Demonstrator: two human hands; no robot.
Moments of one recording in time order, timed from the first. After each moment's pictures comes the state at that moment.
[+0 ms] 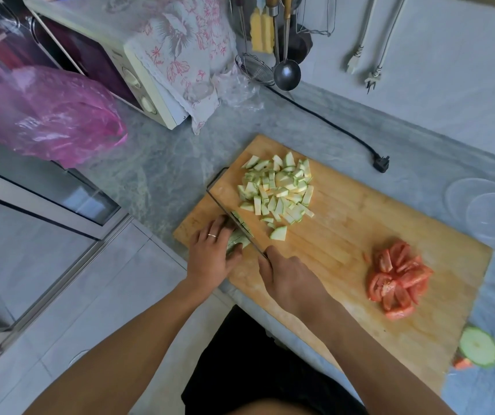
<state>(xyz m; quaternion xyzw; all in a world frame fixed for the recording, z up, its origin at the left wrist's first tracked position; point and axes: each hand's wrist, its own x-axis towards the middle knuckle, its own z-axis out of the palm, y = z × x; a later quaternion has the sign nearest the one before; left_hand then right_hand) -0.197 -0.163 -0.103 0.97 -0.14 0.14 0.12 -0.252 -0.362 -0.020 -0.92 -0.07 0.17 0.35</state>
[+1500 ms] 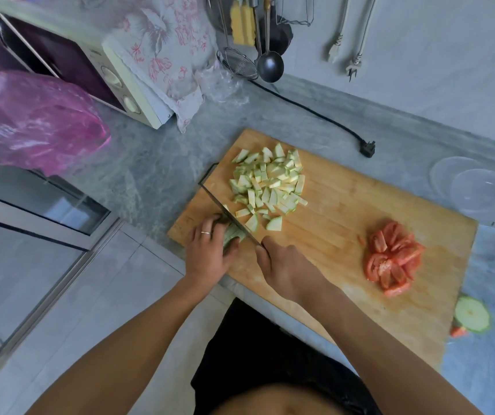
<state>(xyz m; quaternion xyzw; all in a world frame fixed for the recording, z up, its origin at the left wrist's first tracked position) -0.199 -0.156 -0.110 0.96 -0.17 0.17 0.16 -0.253 -0.351 -0.015 -0.91 -0.05 0.16 0.38</state>
